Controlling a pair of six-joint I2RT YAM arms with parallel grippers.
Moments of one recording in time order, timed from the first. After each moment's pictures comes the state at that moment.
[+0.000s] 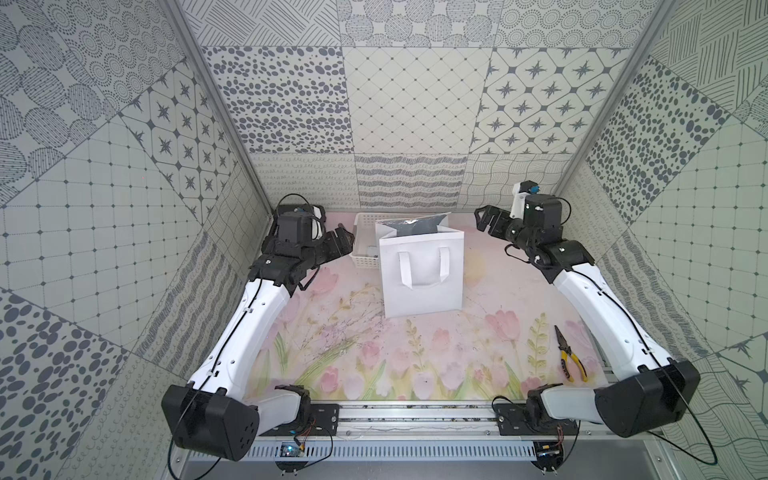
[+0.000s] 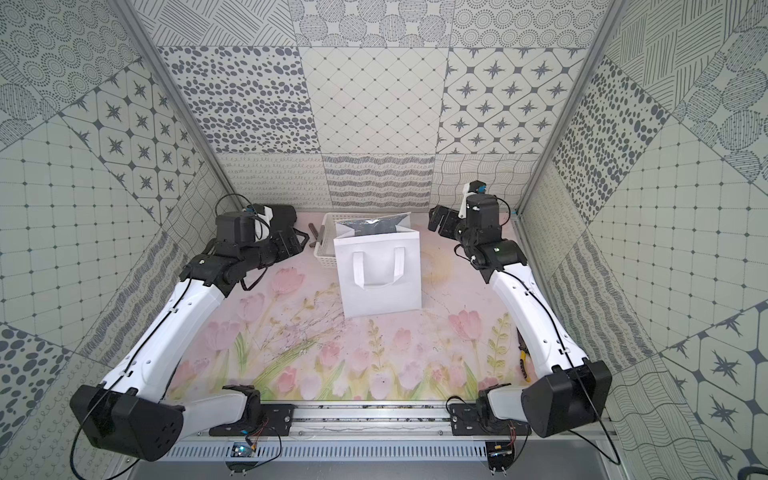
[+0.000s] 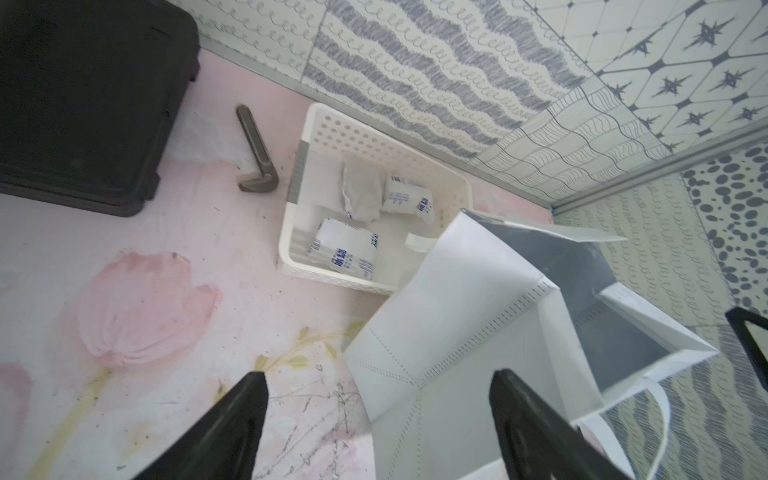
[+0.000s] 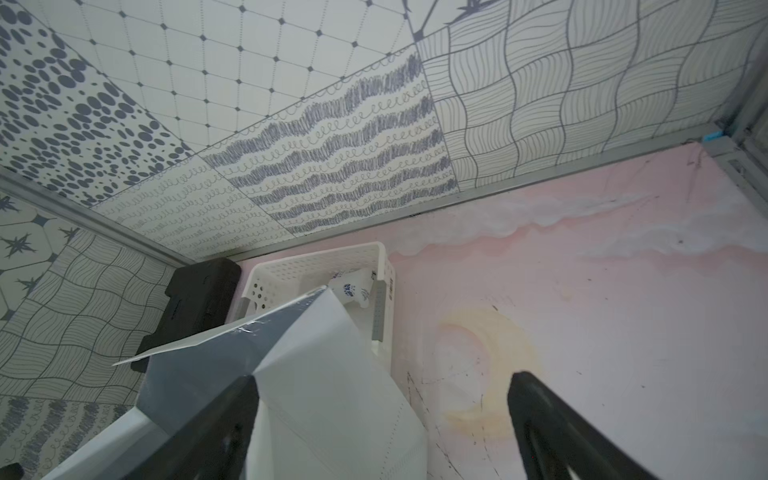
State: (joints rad) left arm -0.16 1.27 1.30 -0.64 0.22 -0.52; right arm 0.29 1.40 1.45 -0.50 -0.01 0.44
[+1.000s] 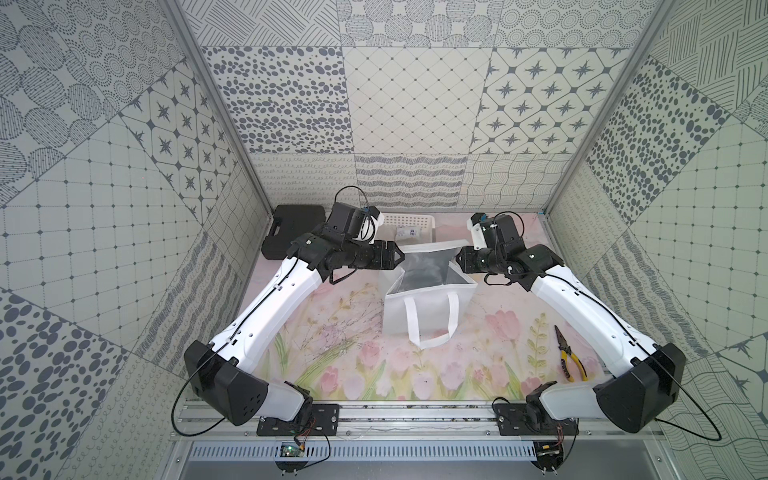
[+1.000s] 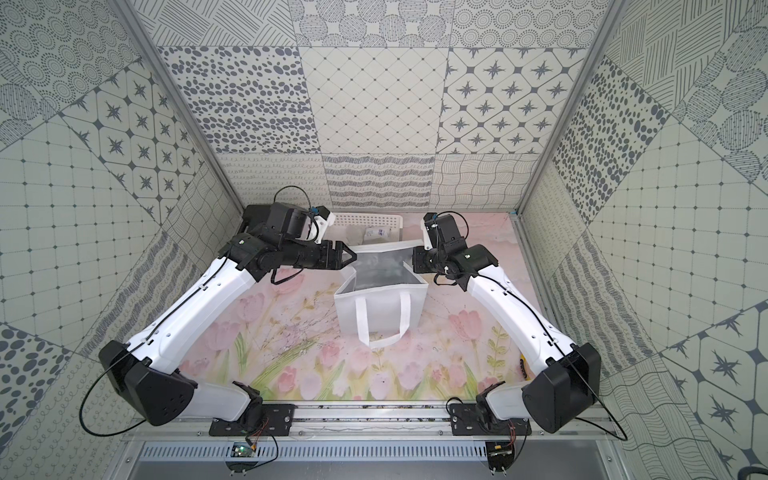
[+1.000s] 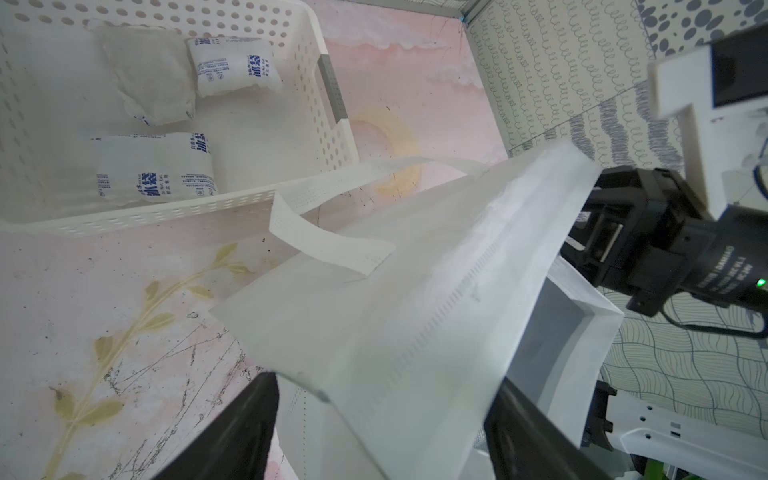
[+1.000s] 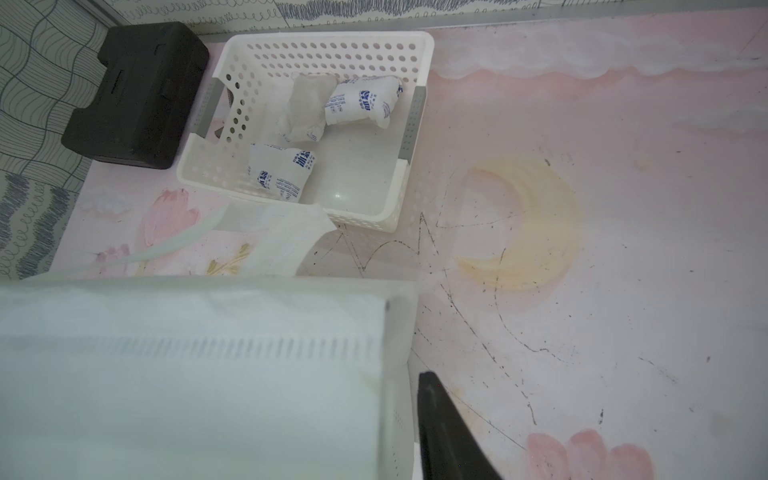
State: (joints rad) left arm -0.47 1.44 1.52 -0.86 0.34 -0.35; right arm 0.49 1.38 1.33 -0.76 0.01 0.33
